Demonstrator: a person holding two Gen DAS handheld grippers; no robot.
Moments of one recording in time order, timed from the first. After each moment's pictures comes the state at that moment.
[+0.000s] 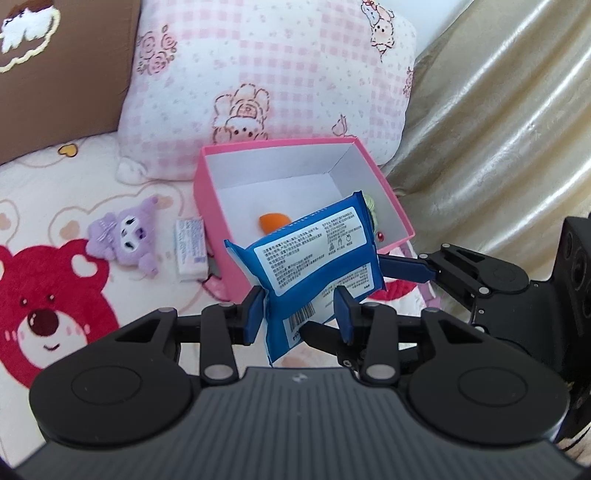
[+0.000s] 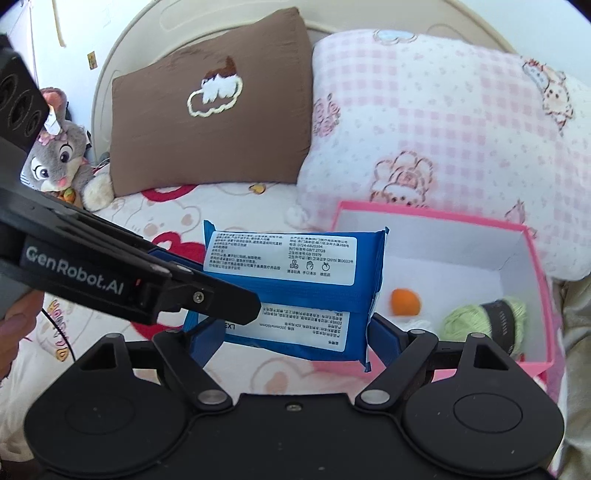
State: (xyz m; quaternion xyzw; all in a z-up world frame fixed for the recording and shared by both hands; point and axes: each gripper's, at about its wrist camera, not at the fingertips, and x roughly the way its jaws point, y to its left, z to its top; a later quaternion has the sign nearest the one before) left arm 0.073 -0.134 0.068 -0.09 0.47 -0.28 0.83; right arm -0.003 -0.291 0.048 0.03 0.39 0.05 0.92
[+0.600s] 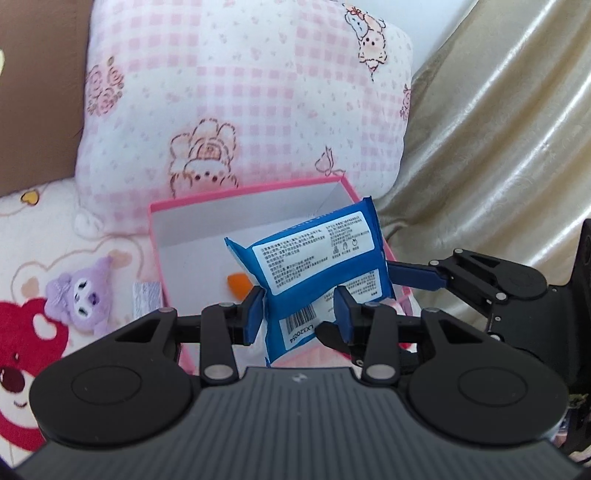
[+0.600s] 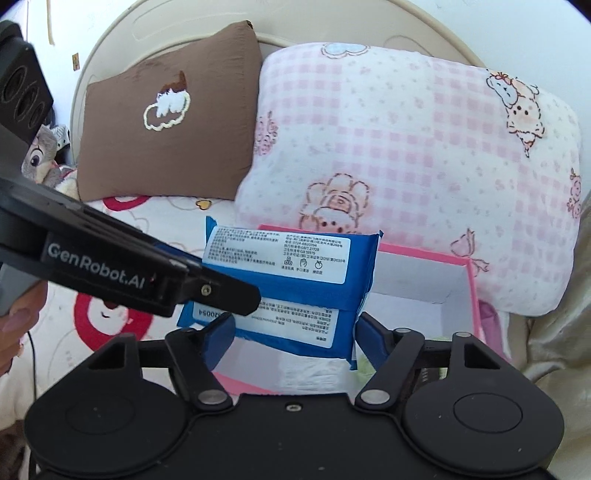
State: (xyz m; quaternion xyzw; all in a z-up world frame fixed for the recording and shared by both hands) left arm 0.126 -0.220 0.066 -0.09 0.44 -0.27 0.85; right arm 0.026 -0.379 0.054 -0.01 0.38 0.03 0.92
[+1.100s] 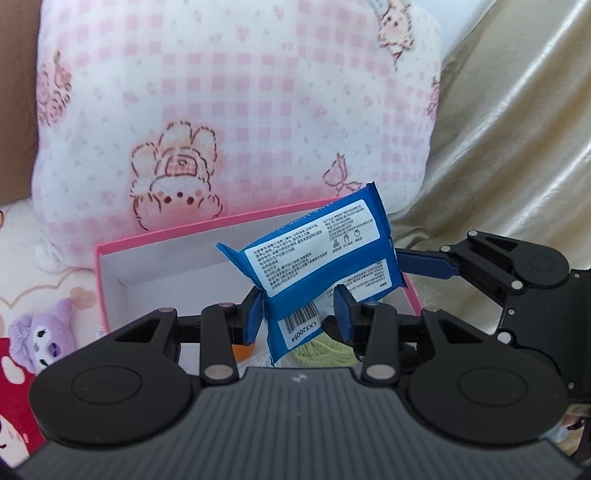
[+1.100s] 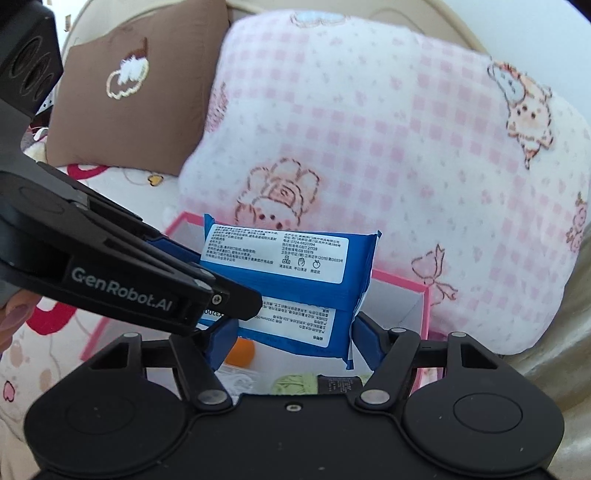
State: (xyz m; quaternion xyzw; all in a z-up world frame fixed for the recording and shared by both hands) left arm 0.206 -0.282 0.026 -0.08 0.46 -0.25 0.85; right arm 0.088 -0.442 0.025 -0.06 0.41 0.02 0.91
